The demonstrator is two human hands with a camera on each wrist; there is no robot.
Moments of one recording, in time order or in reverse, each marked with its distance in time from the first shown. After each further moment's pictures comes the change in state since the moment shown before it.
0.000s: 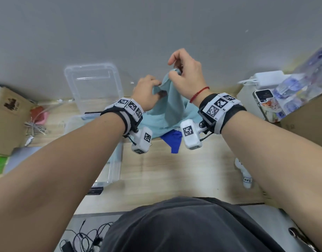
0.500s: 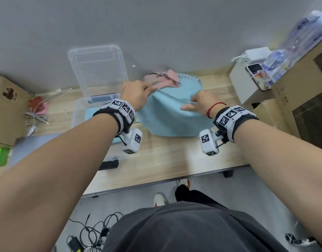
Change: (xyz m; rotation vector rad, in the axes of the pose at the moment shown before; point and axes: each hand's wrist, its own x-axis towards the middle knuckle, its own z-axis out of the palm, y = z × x) left_hand -0.116 -0.042 -0.021 0.187 0.005 0.054; right_hand -0.145 0.006 0.004 -0.798 -0.617 0.409
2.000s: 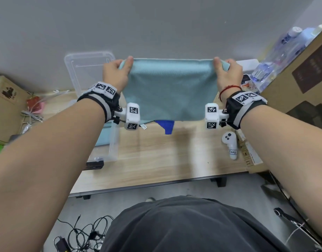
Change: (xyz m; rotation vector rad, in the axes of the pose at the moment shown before) left_hand 0.021 0.037 -0.044 -0.825 0.365 -0.386; right_hand 0.010 0.087 -0.072 0.834 0.767 0.222
